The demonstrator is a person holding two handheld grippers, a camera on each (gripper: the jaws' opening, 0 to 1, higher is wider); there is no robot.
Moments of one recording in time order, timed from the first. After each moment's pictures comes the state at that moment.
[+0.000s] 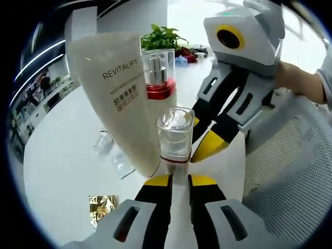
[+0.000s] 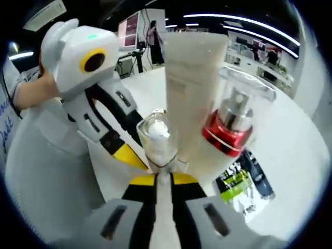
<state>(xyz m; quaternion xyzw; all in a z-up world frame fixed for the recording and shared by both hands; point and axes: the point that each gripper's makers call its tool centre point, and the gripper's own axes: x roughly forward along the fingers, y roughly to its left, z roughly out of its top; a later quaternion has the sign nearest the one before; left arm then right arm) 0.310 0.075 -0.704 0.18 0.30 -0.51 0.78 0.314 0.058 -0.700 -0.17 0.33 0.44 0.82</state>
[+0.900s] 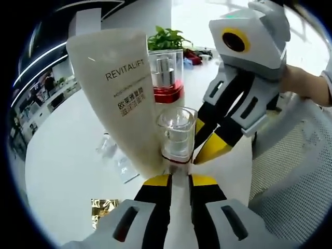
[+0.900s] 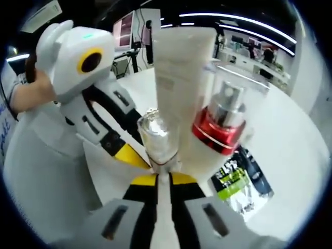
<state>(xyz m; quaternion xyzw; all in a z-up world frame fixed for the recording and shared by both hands) 0.319 0.070 -0.704 0.18 0.29 -0.50 0.80 0.321 0.054 -0.703 -0.17 0.34 0.42 0.82</state>
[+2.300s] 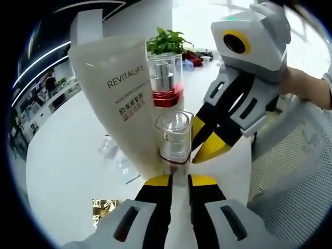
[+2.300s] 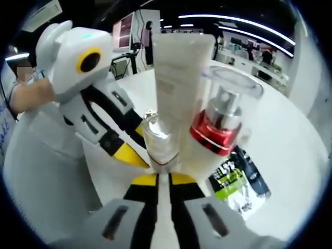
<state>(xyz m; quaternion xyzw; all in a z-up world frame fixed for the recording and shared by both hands) 0.320 0.070 -0.701 0.18 0.29 -0.49 0.80 0.320 0.052 -0.698 -0.17 0.33 0.42 0.83</state>
